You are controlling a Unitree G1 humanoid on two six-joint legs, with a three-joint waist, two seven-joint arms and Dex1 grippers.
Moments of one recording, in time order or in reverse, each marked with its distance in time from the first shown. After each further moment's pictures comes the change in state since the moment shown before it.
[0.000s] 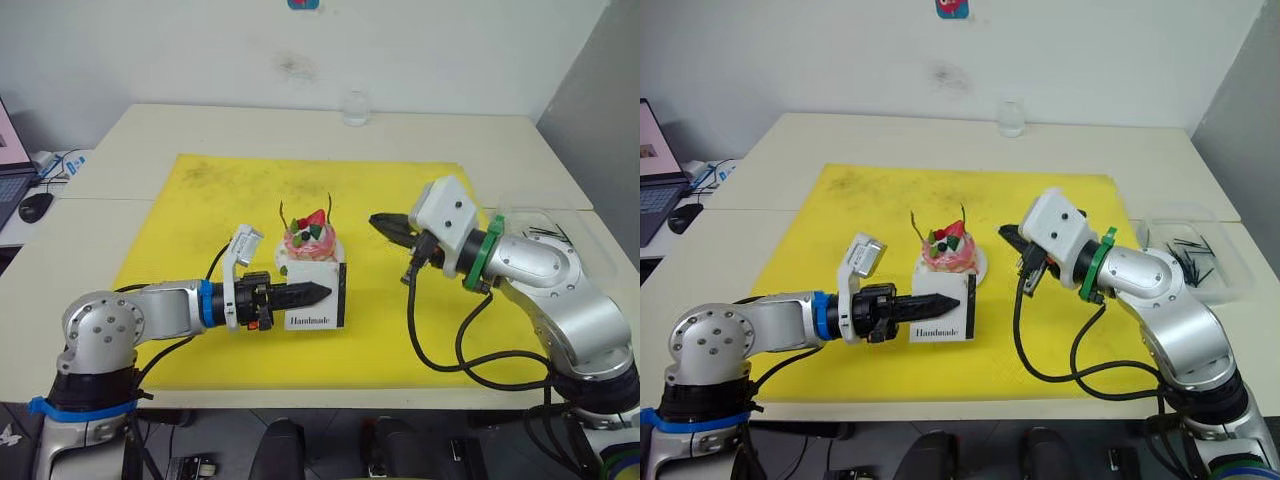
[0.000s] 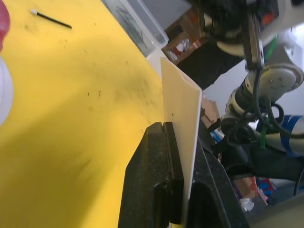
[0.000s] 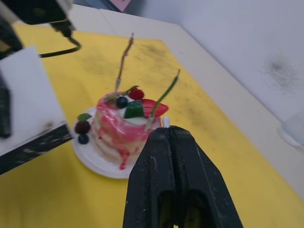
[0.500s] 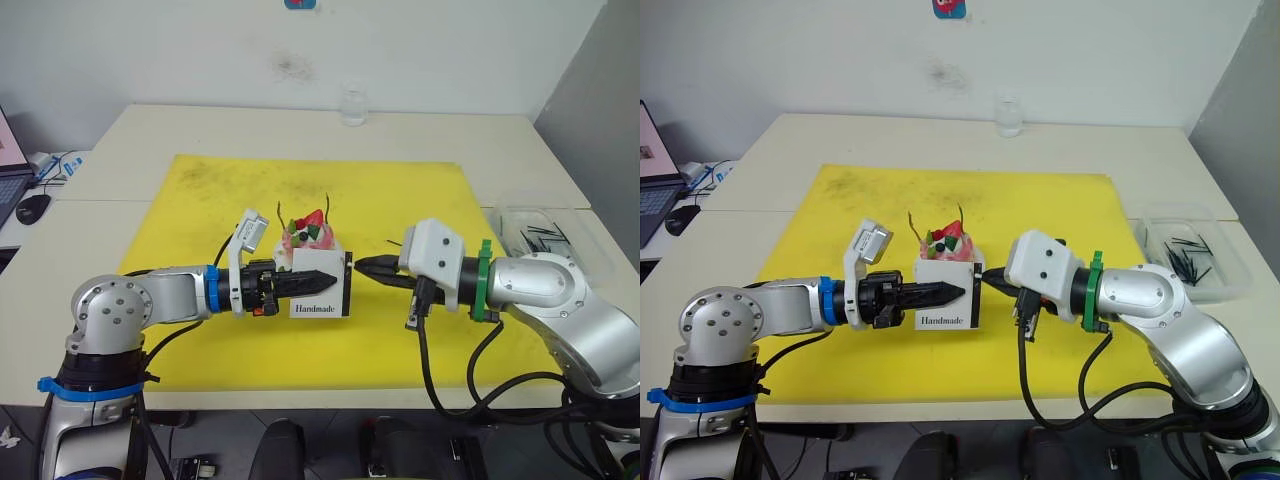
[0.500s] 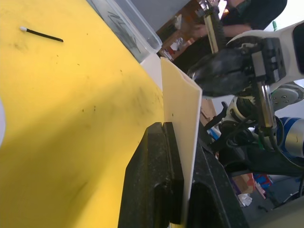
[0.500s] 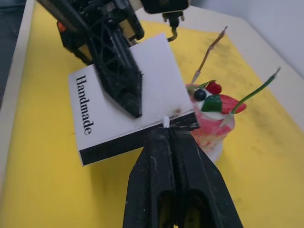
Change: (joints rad) left arm -0.068 0.000 -0.047 0.044 0.026 -0.005 -0.027; right arm 0.038 -0.080 0.078 -0.095 0.084 0.040 0.078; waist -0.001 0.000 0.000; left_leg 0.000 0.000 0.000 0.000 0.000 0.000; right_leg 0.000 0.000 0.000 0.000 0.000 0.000
